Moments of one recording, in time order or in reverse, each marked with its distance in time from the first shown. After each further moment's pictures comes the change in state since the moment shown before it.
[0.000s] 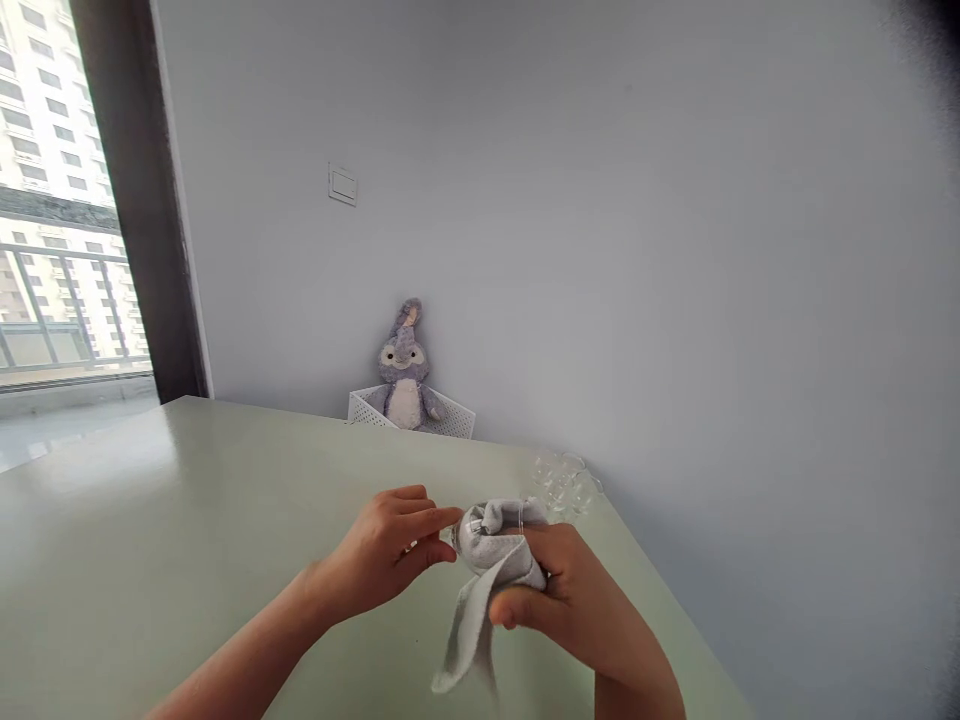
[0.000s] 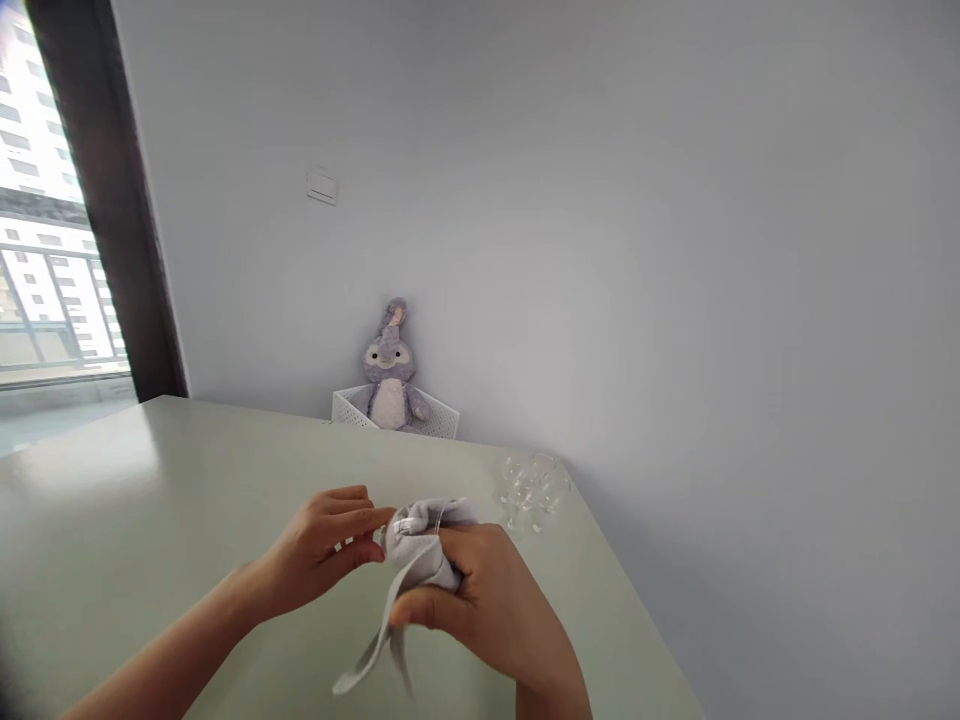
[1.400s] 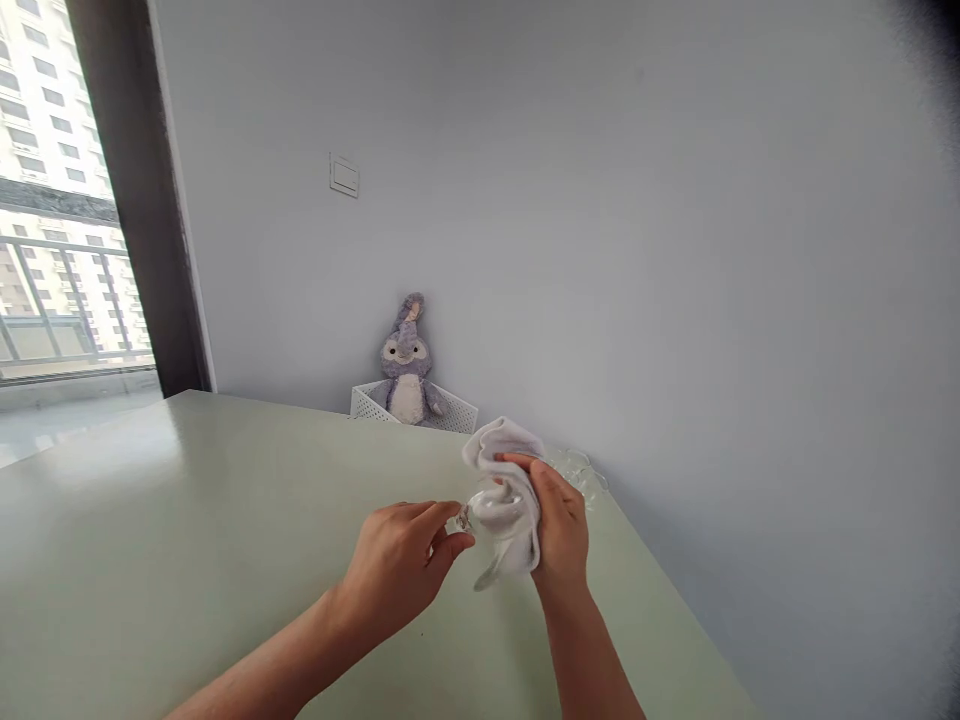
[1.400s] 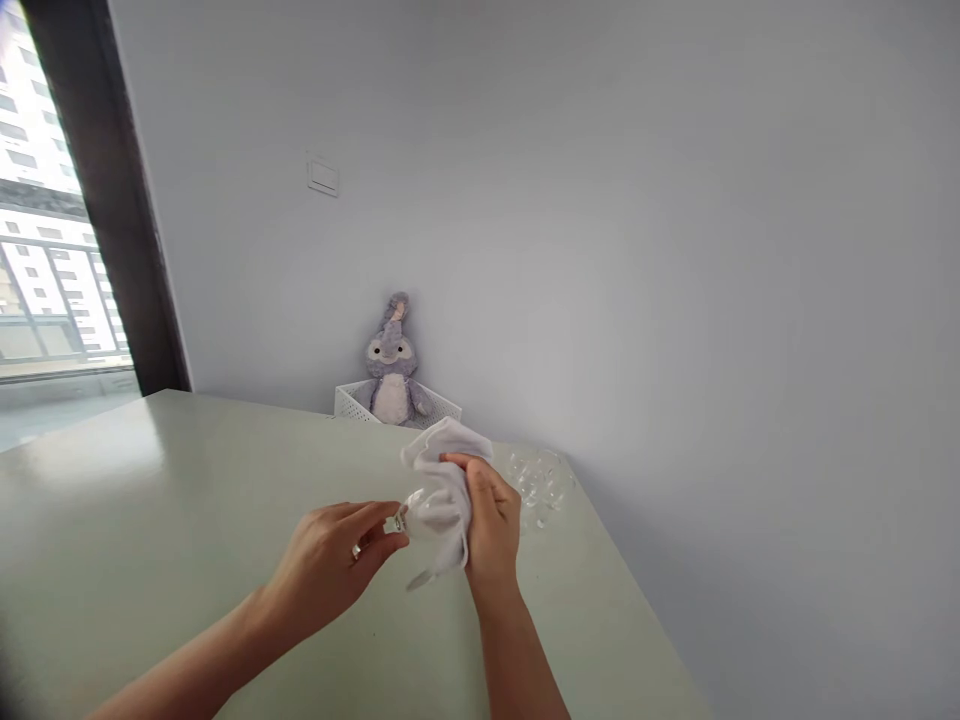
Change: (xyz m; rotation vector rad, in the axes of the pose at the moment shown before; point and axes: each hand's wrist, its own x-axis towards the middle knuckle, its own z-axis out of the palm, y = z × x) left_hand -0.004 0.019 0.022 0.137 0.081 -0.384; right_hand 0.042 0.037 0.030 0.470 0.680 0.043
